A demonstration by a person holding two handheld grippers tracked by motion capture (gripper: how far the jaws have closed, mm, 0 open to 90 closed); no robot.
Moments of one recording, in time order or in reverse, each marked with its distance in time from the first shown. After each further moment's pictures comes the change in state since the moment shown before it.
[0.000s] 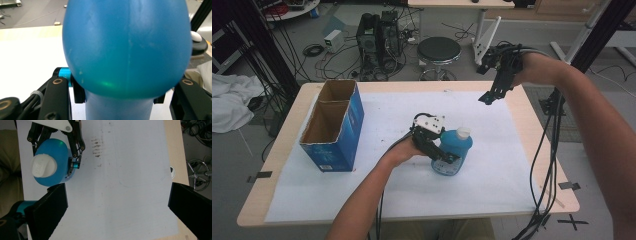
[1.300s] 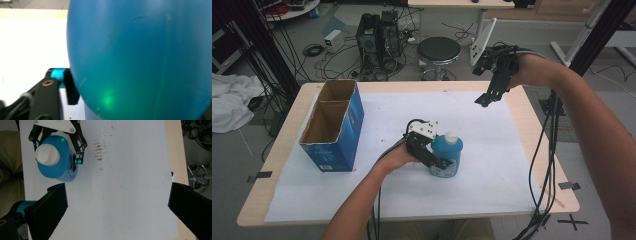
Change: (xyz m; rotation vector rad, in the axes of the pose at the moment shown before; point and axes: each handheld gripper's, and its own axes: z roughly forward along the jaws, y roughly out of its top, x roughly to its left) left arm -0.013 -0.015 -0.009 0.095 0.050 -0.053; right arm 0.009 0.010 0.001 -0.004 -0.006 -0.012
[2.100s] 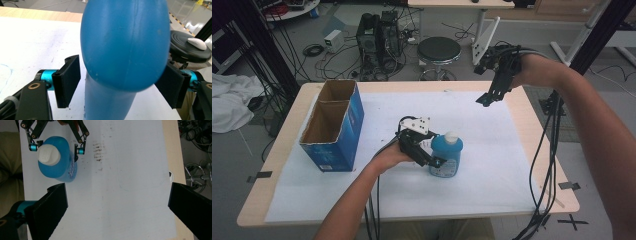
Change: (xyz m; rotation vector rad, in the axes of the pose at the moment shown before) left arm -0.006 0.000 -0.023 -0.044 0.026 -0.063; right arm 0.002 -0.003 -0.005 -0.015 -0.011 -0.006
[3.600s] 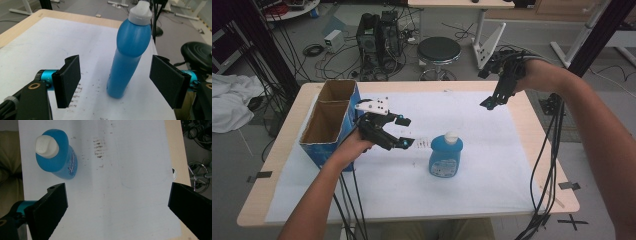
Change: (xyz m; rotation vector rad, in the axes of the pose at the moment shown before) left arm -0.018 0.015 -0.106 0.011 0.219 -0.083; right arm -0.001 -0.017 0.007 -0.013 0.009 0.005
